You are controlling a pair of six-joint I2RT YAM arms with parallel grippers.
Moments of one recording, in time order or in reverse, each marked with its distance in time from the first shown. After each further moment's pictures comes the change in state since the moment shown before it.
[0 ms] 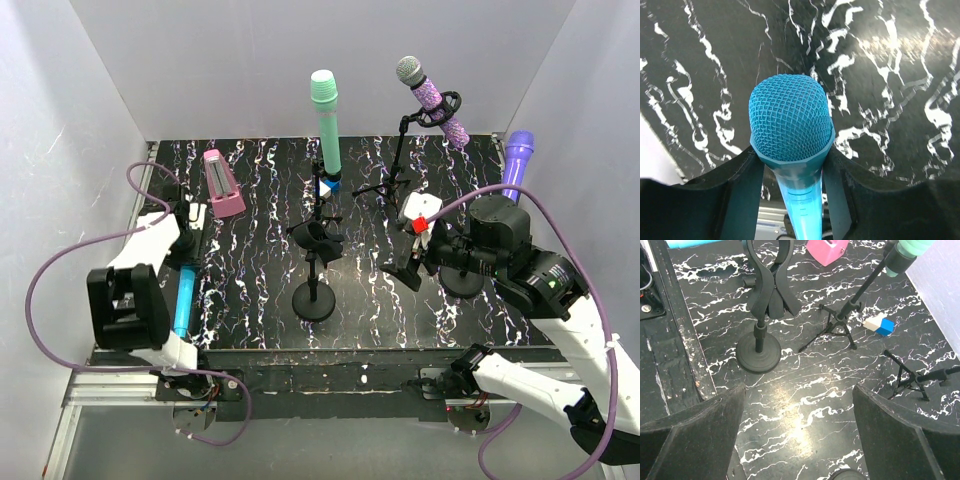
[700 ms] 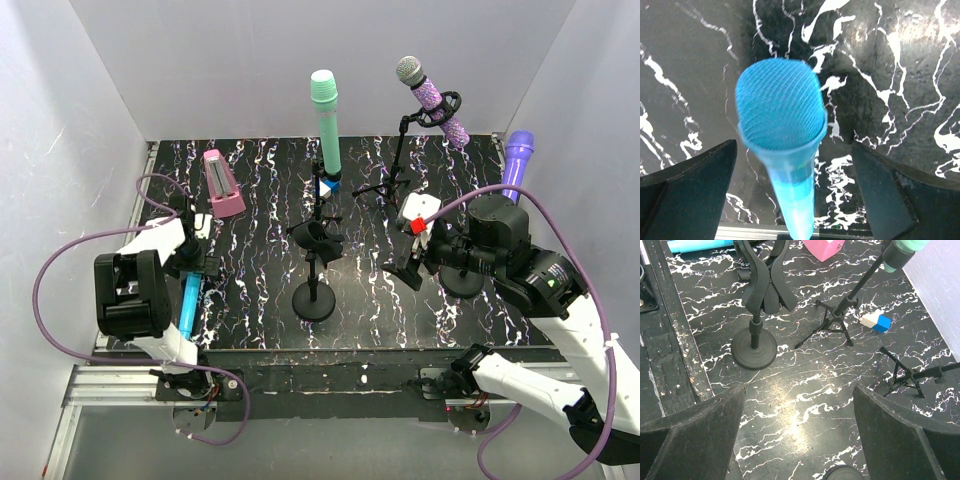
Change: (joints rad) left arm 0.029 0.143 -0.090 0.163 0.039 0.013; right arm -0.012 0.004 0.000 -0.017 0.007 -0.031
